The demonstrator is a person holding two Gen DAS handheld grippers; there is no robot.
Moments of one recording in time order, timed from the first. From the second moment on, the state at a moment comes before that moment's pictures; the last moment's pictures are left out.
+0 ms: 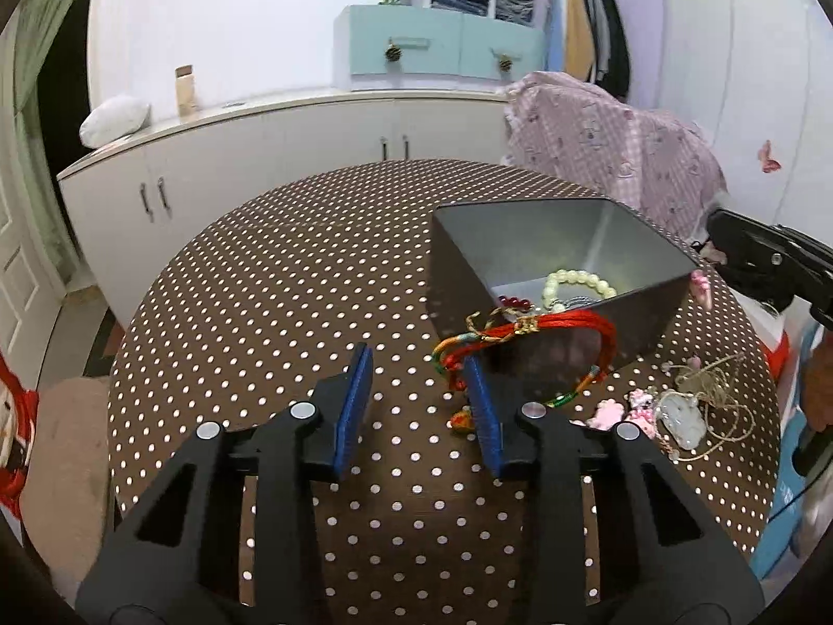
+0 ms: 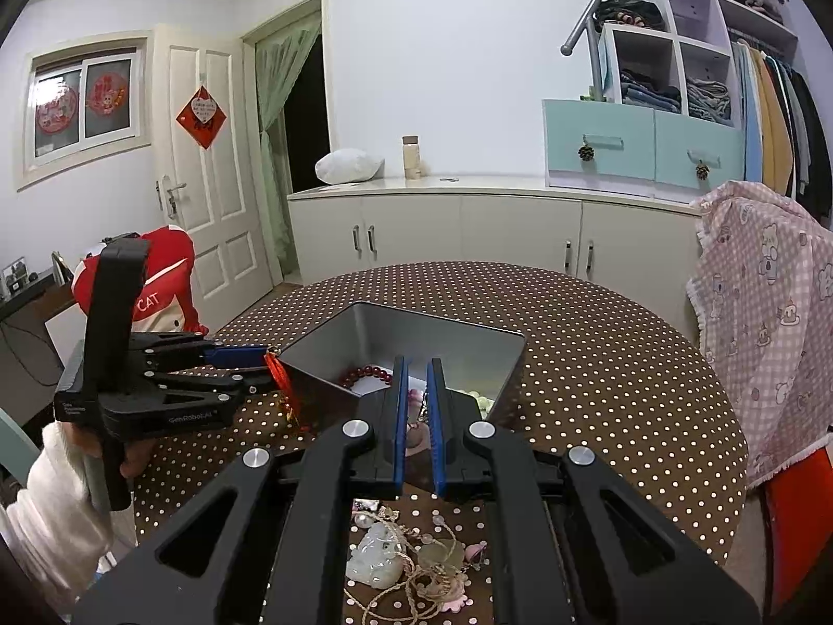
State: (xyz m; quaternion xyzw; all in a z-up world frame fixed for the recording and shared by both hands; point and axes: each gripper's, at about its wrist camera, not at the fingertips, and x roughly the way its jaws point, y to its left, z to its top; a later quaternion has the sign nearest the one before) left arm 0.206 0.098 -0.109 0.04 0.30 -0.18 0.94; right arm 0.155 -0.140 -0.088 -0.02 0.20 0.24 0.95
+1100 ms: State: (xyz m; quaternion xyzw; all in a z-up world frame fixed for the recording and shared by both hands) left arm 0.205 0.049 -0.049 0.03 0.24 -0.15 0.96; right arm 0.176 -0.144 -0.060 -0.02 0.18 0.26 0.95
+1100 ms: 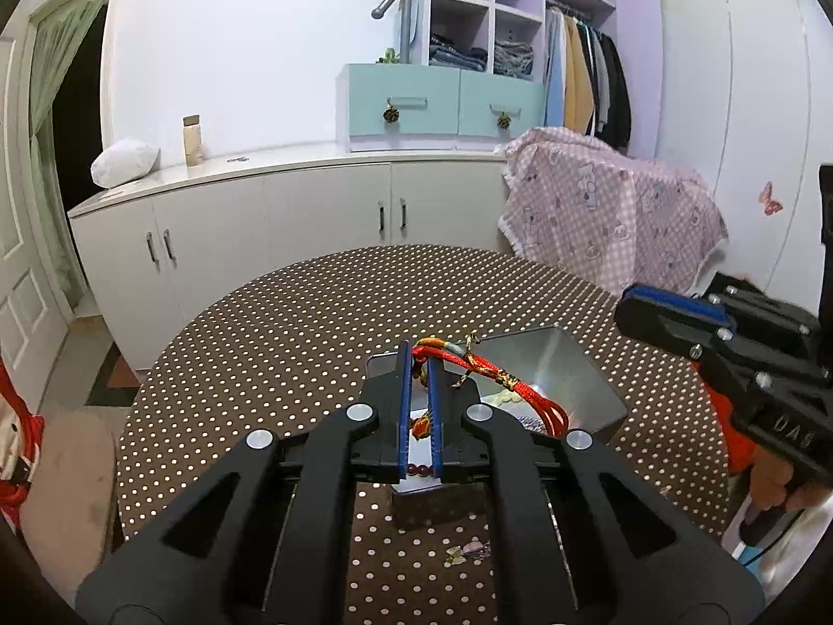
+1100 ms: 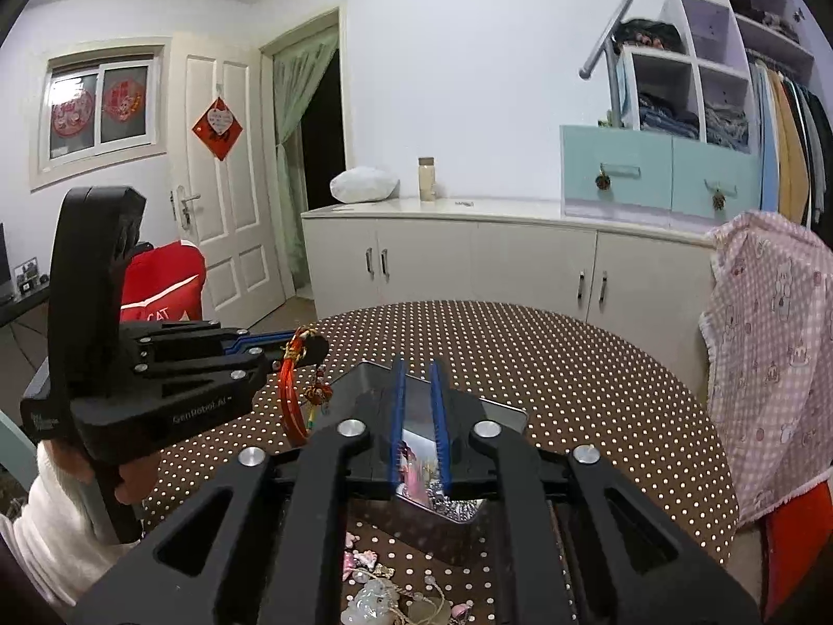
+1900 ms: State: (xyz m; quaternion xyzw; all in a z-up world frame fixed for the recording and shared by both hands) left arm 0.204 0.058 -0.053 0.01 0.26 -0.14 0.96; right arm 0.165 -0.167 -0.063 0.01 0.19 0.23 0.95
